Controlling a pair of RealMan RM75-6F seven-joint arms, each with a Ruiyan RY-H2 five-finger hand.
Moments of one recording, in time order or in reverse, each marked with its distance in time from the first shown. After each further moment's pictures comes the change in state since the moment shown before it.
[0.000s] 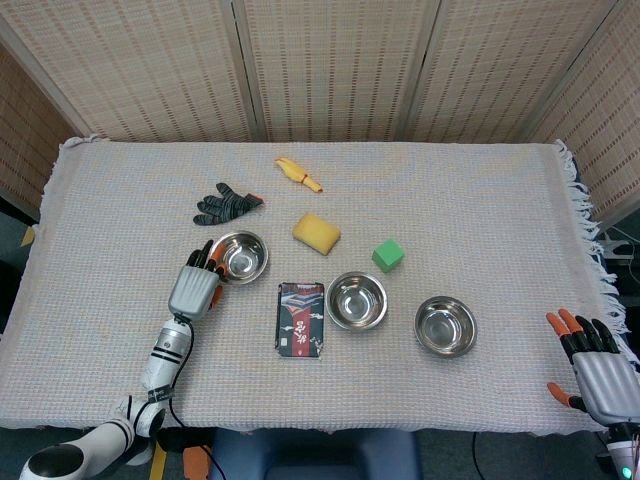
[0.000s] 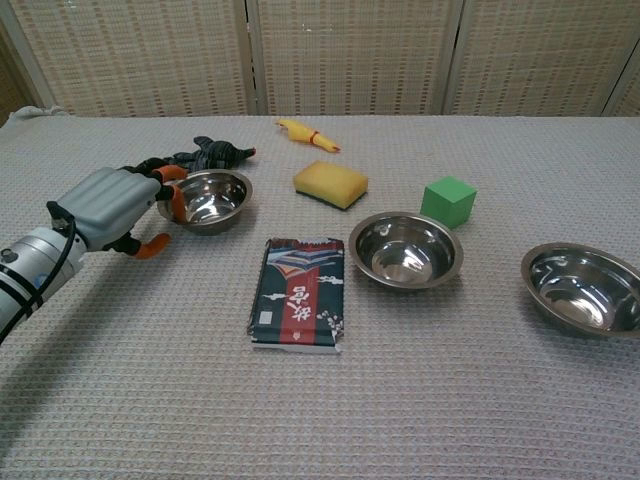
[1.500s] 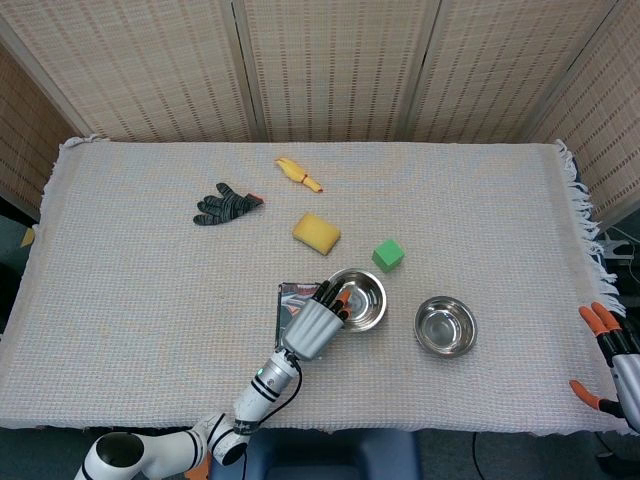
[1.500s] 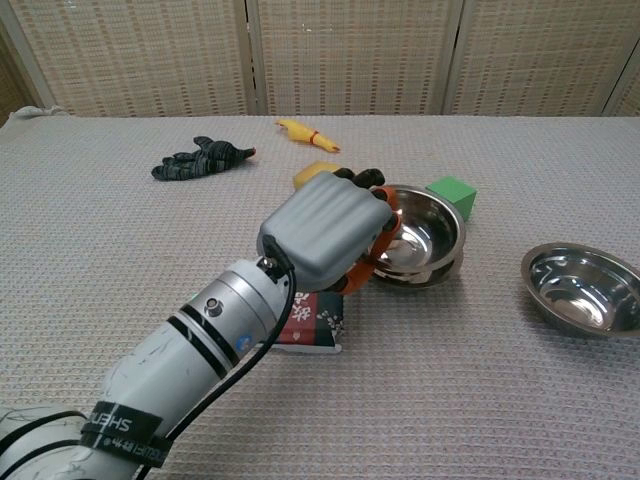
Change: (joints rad) left arm -0.205 -0.188 0.047 -0.314 0.039 0.086 0.432; right arm -0.057 0.106 0.006 -0.005 -0.086 0.115 0.228
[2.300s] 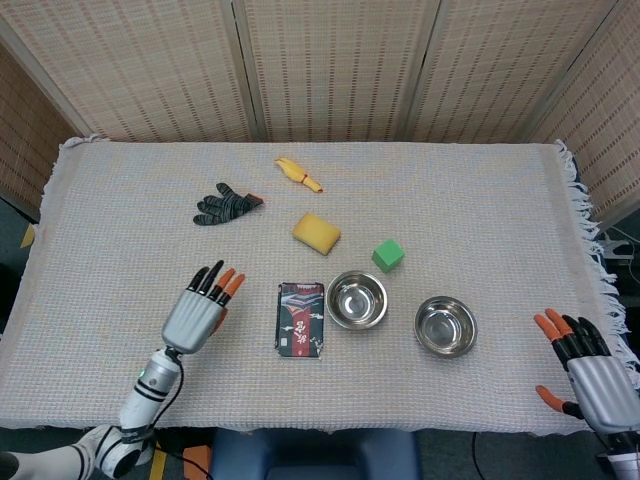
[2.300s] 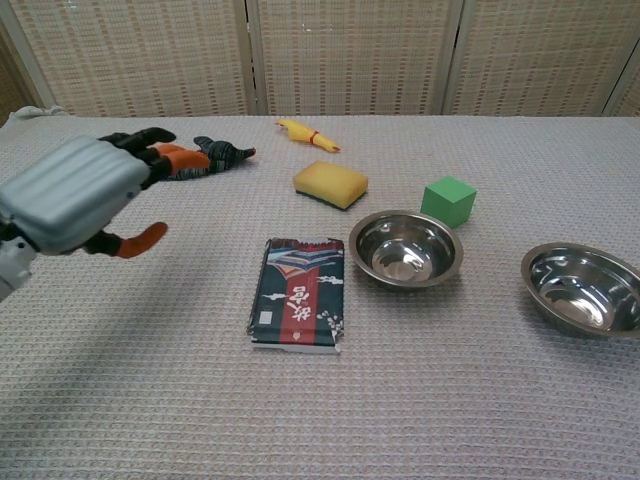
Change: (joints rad) left arm 0.318 0.525 0.168 -0.287 0.002 0.196 -0.143; right arm 0.036 -0.092 -0.013 0.006 -0.093 -0.051 -0.118
